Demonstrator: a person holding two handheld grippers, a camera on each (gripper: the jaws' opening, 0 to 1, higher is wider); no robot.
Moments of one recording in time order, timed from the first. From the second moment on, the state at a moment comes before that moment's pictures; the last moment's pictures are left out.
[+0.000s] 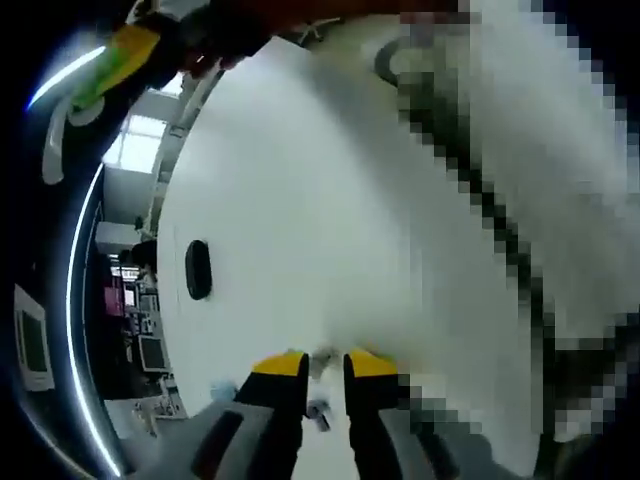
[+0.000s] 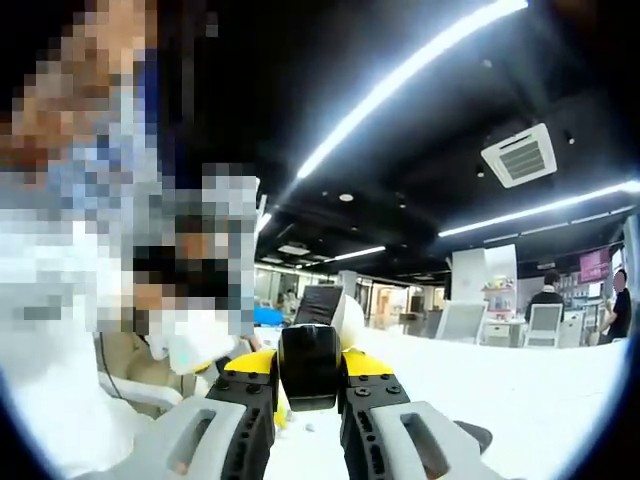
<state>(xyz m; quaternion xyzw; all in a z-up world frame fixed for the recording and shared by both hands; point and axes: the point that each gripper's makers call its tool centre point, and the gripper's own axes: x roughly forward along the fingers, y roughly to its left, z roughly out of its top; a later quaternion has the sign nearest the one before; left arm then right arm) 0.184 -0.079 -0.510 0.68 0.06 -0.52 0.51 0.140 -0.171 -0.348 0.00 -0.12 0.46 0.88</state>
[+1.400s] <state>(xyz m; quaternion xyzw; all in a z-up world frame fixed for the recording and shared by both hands) 0.239 -0.094 -0.368 -0.04 0.15 -0.62 0.77 0.168 -0.166 -0.374 -0.04 -0.09 0.39 0.91</state>
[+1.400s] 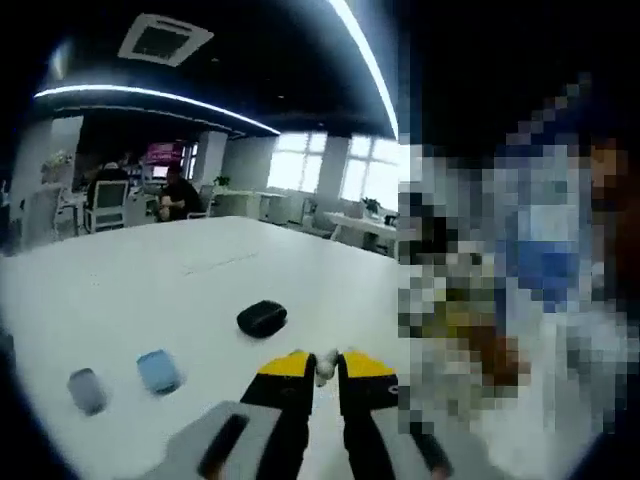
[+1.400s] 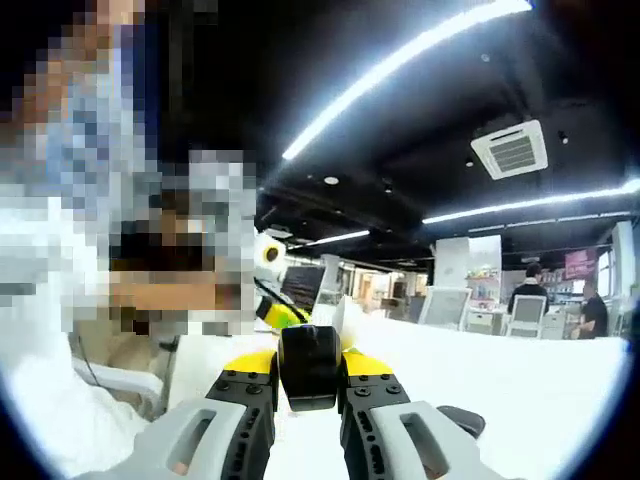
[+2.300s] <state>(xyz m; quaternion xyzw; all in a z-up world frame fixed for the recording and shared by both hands) 0.191 -0.174 -0.322 -0.20 0.11 -0.62 0.75 0.190 -0.185 -0.369 -0.10 -0.11 0.21 0.96</state>
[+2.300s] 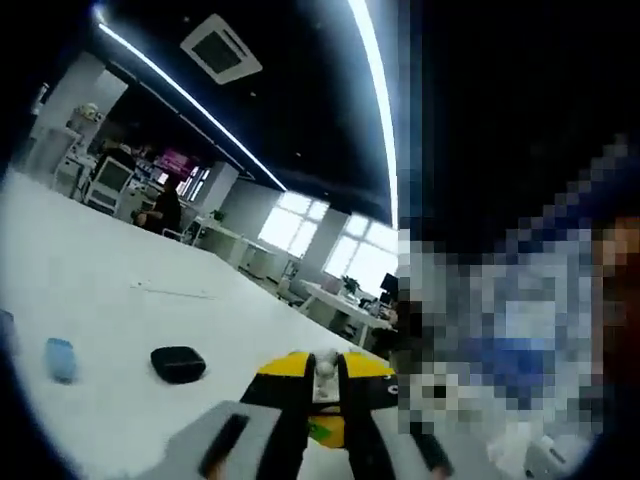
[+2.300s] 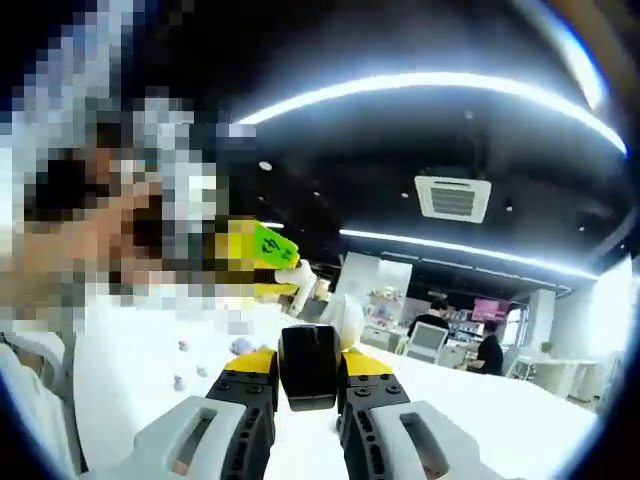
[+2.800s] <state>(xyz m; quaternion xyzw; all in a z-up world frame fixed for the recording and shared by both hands) 0.190 -0.181 -0.334 -0.18 0.11 -0.60 0.77 0.194 -0.198 -0.371 -0.18 -0.12 0.15 0.97</state>
